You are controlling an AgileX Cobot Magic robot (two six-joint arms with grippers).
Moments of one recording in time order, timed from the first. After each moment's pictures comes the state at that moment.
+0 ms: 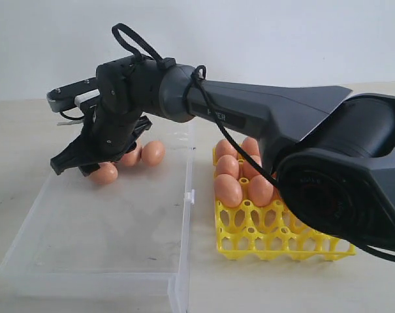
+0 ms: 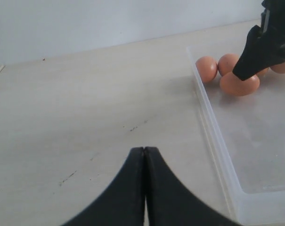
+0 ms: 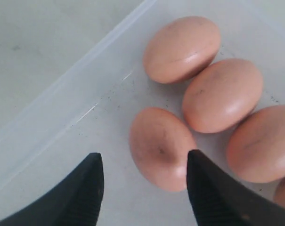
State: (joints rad) left arm -0.05 0.01 0.00 0.10 0.38 0.03; right arm 0.81 2.48 -2.18 0.09 0.83 0.01
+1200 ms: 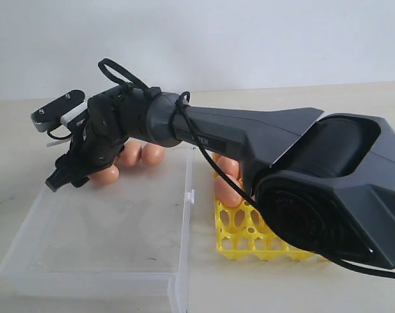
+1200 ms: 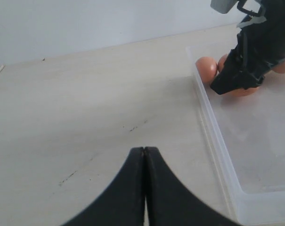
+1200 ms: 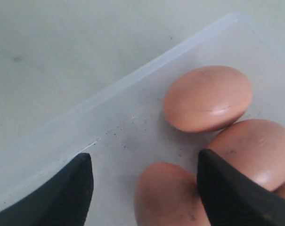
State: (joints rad) left arm -0.05 0.01 0.00 0.10 0.38 0.03; right arm 0.84 2.56 -2.19 0.05 0.64 -0.13
